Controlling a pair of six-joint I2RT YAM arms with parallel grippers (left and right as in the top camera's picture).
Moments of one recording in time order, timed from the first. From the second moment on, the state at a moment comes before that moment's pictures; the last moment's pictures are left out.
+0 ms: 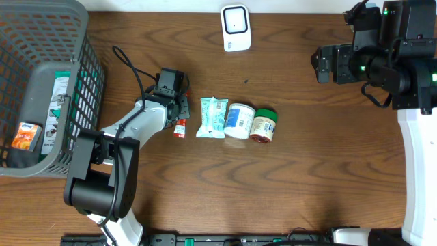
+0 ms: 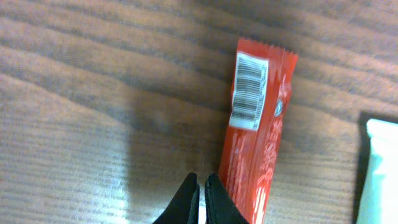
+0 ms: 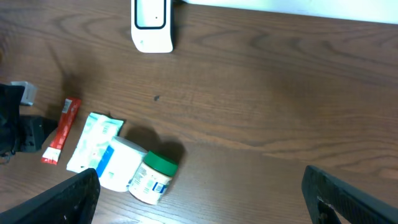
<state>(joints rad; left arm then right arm) -0.25 1.86 1.05 -0.35 -0.09 -0.38 0.08 1.53 1.90 -1.23 -0.14 -0.01</state>
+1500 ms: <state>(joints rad) 0.57 1.49 1.50 -0.81 -0.11 -0.40 0.08 1.53 1.90 -1.23 -0.14 -0.01</state>
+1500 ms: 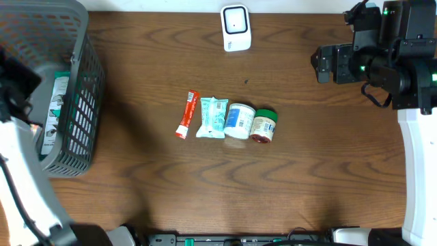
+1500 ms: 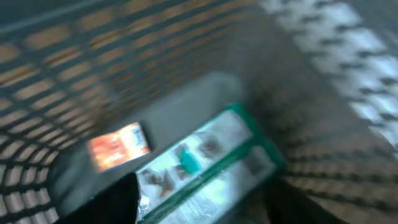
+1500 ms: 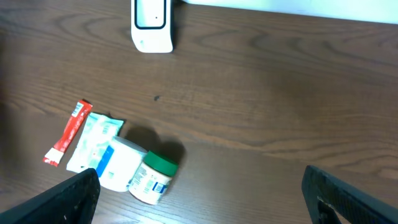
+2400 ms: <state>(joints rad) 0.67 1.93 1.50 -0.81 -0.25 -0.41 0.08 1.53 1.90 -1.23 -0.14 -0.01</state>
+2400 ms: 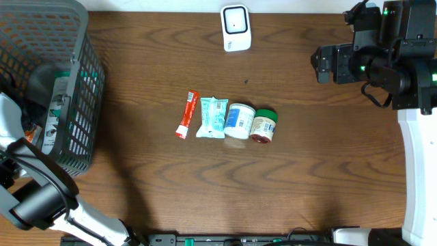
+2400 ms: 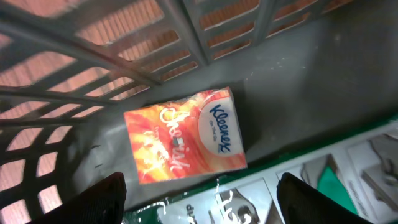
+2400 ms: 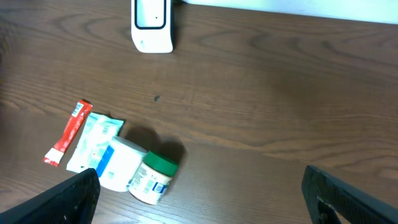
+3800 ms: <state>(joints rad) 0.67 1.99 1.47 -0.75 -0.29 -0.38 0.08 1.53 1.90 -1.23 -0.14 -0.01</state>
